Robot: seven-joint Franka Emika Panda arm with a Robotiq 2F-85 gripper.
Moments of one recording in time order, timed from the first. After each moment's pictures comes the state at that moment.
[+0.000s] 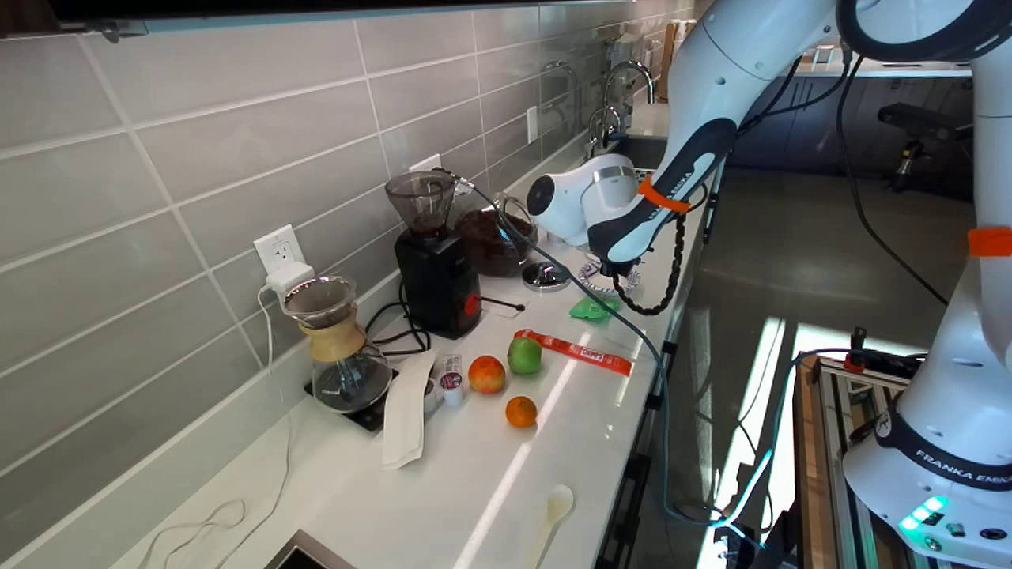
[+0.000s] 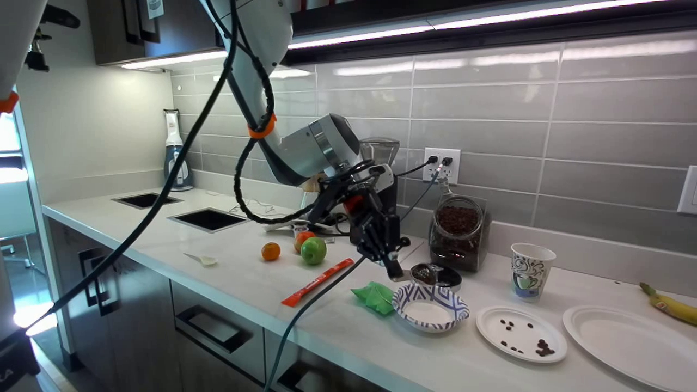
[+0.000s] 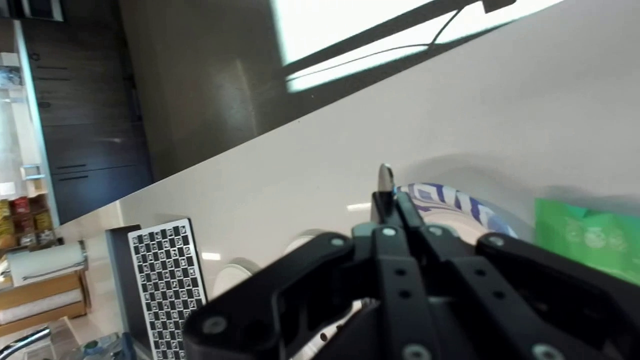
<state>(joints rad) -0.15 0.36 -0.09 -2.10 -0.93 2.02 0.73</state>
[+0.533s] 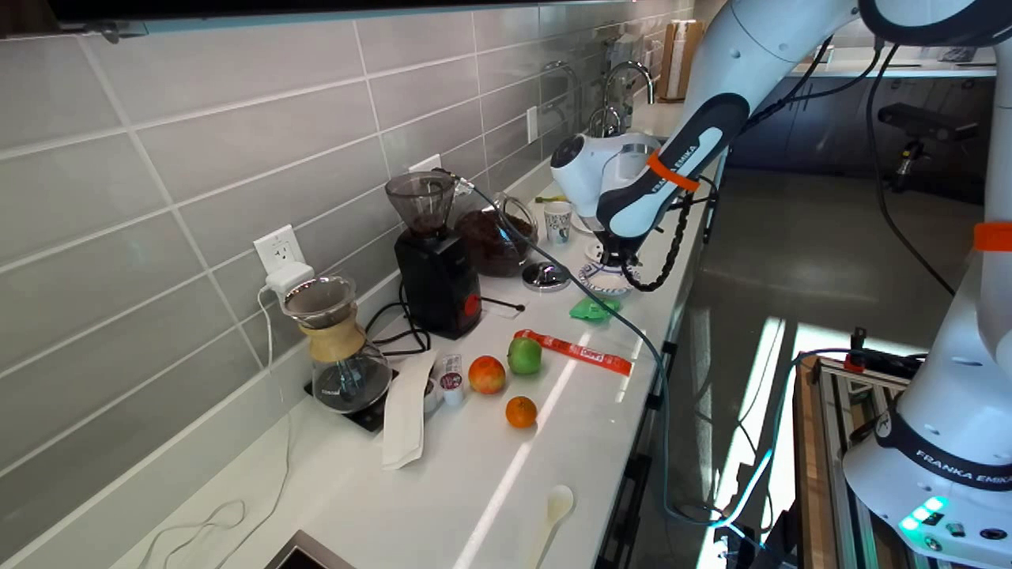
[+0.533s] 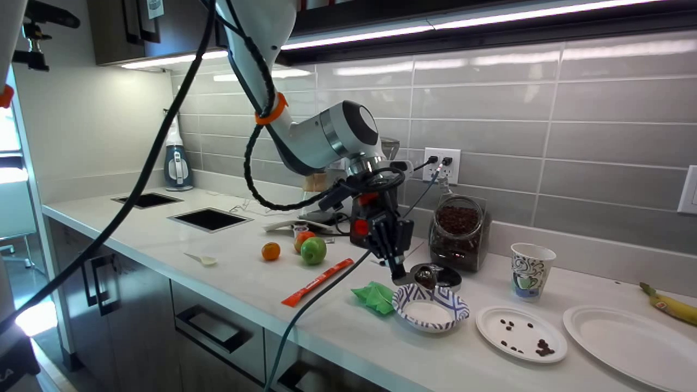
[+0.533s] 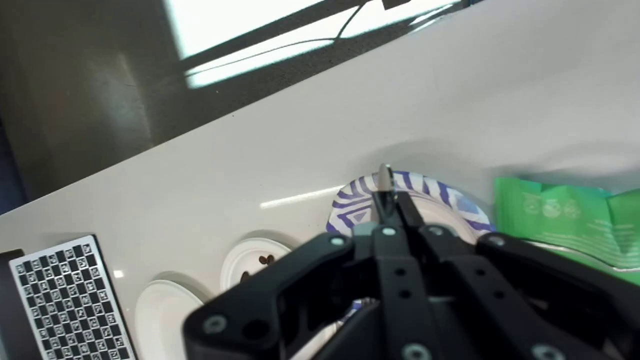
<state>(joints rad) -0.20 0.30 -0.16 -2.14 -0.71 2.22 0.49</state>
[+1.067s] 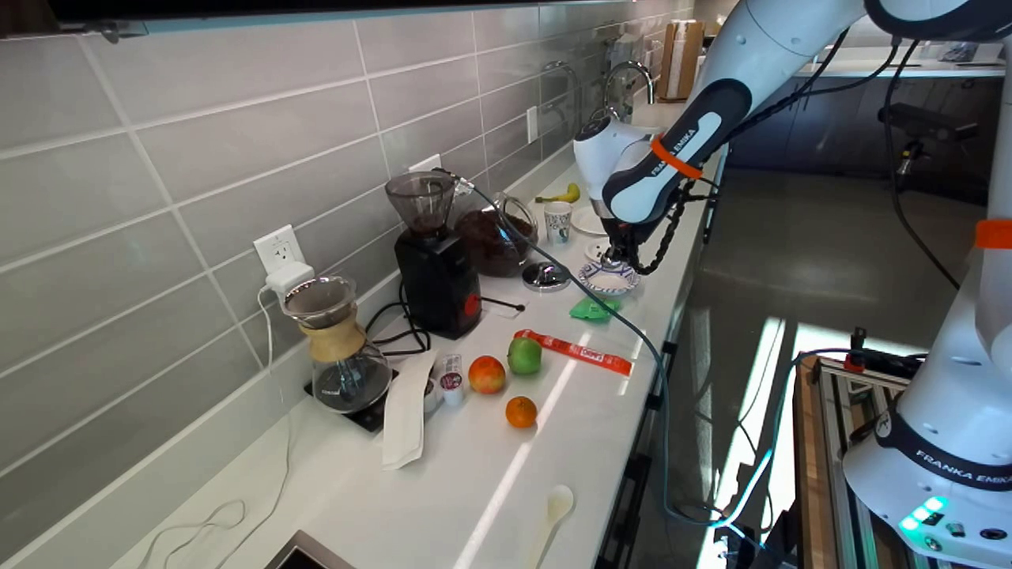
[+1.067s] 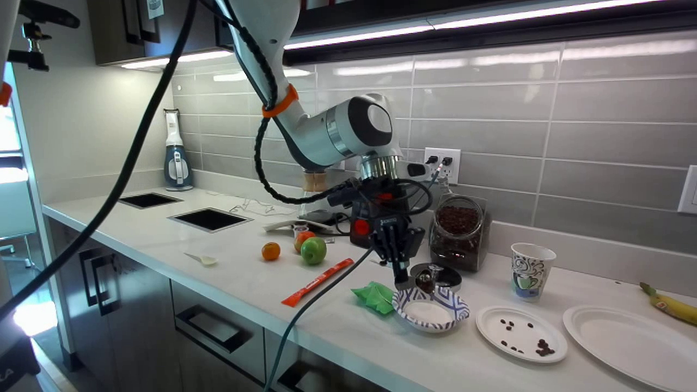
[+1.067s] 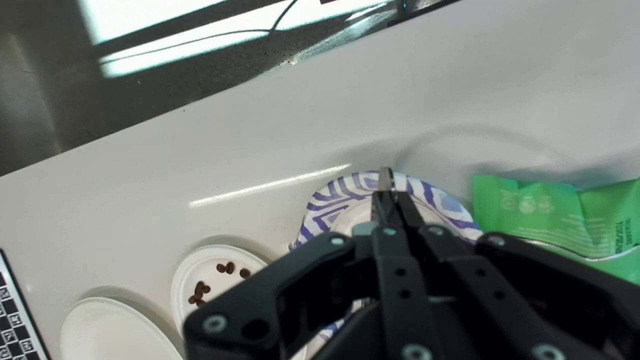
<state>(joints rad) -0.23 0.28 -0.21 -2.16 -0.50 2.34 0.23</state>
